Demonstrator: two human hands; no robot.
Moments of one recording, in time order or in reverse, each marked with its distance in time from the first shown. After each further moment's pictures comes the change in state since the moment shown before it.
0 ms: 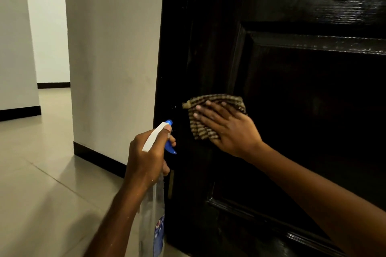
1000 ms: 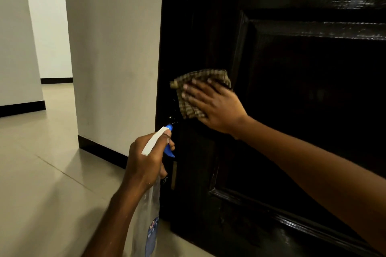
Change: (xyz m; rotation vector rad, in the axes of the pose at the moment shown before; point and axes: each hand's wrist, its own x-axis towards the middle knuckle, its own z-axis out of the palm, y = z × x) left_hand -0.012 -0.022 -0.010 0.092 -0.042 0.020; right_hand 0.053 0.002 -0.006 -0.026 -0.013 -0.039
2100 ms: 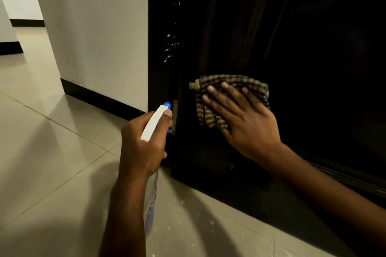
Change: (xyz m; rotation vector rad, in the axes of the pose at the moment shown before) left_hand -0.058 -0.122 0.026 0.064 0.089 -0.045; right_hand -0.153 -0.143 0.050 0.142 -0.079 0.198
